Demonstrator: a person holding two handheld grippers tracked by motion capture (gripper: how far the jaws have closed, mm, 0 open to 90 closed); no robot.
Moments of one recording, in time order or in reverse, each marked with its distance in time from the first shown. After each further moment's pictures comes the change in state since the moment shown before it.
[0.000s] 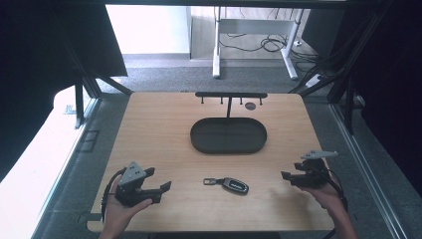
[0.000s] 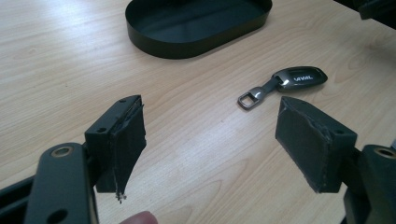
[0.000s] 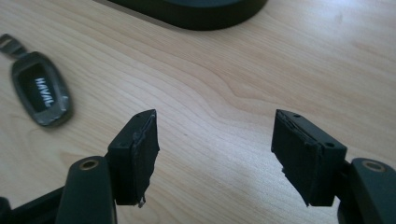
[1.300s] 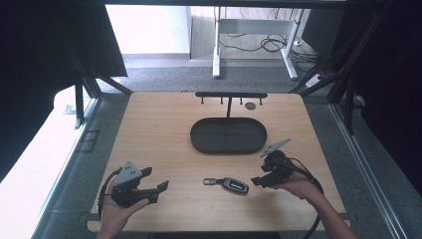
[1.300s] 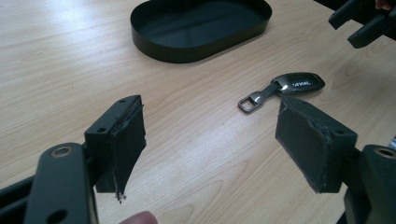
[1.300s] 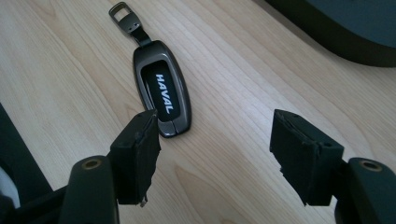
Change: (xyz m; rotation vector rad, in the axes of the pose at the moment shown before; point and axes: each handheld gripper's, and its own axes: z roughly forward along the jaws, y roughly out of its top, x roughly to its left) left arm 0.002 0.000 -0.007 -0.019 0.001 -0.013; right arm 0.079 0.063 0.031 0.250 0.211 -0.226
